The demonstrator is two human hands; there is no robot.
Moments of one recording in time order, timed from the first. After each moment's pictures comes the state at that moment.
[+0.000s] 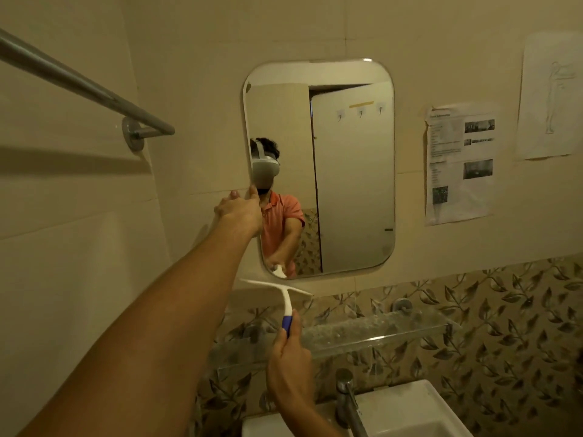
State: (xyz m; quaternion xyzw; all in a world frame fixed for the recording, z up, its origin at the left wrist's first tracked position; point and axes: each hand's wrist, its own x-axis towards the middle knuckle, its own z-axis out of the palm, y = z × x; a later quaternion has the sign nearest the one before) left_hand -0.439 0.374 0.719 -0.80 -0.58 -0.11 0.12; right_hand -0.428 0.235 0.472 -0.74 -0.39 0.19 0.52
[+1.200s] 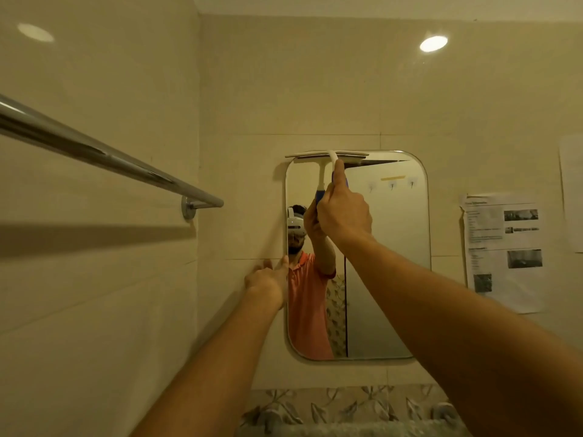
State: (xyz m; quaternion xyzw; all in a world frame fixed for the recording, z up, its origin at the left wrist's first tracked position) left_hand -0.447 0.363 0.736 -0.81 -0.56 -0.12 0.09; right_hand -0.332 0.277 0.834 -0.66 -0.50 -0.22 0.52
